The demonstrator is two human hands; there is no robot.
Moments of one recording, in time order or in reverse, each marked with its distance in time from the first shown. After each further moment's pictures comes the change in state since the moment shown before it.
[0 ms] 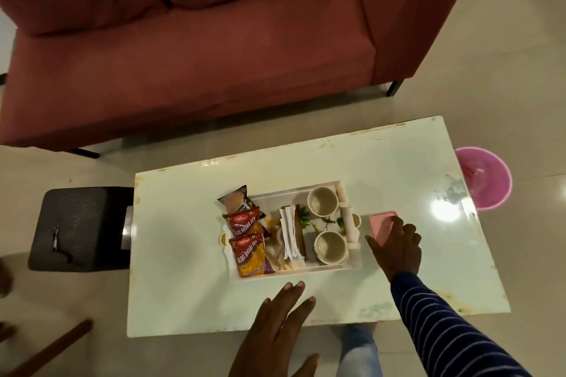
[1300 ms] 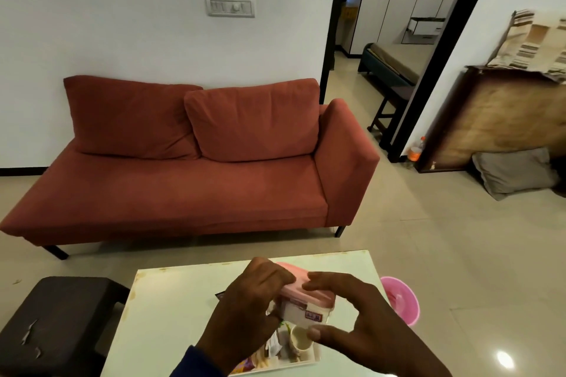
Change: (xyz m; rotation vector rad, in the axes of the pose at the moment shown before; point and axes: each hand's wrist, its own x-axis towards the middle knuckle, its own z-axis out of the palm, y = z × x) left_hand -0.077 0.058 -0.270 -0.044 0.568 0.332; right_hand -0.372 -0.152 -0.388 0.317 0.006 -0.919
